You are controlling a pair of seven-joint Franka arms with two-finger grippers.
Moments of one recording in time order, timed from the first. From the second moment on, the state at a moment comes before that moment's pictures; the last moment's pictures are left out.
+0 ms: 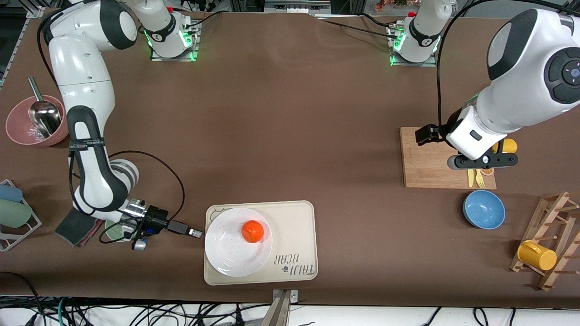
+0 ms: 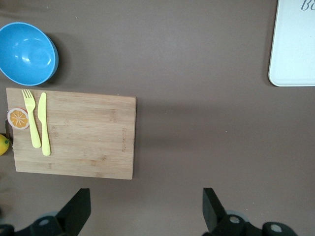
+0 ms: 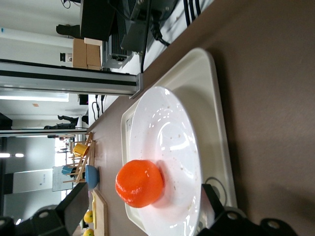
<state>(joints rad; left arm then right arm) -0.08 0.29 -0.17 -1.38 -0.01 1.52 -0.32 0.02 1.03 0.08 -1.19 1.30 2.17 -0.59</state>
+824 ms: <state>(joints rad) -0.08 0.29 -0.17 -1.38 -0.01 1.52 -0.32 0.01 0.79 0.03 -1.17 0.41 1.86 -0.36</state>
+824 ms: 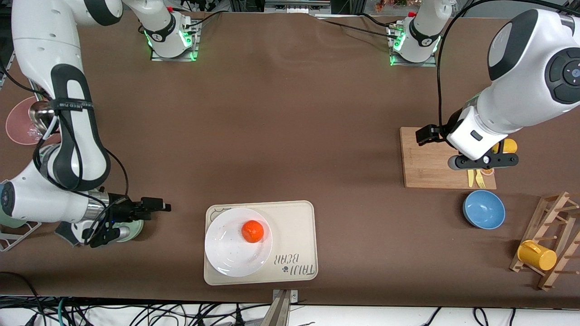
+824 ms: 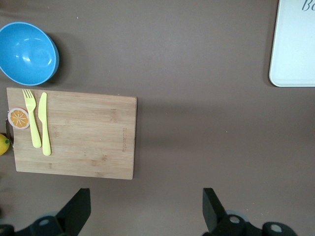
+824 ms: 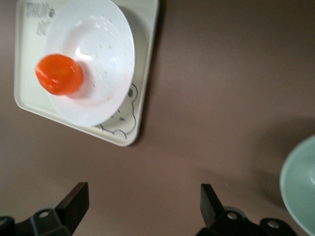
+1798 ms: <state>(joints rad) -0.08 0.29 -0.17 -1.38 -0.01 1.53 -0.32 0.05 0.42 0.03 -1.32 0.04 1.47 -0.14</state>
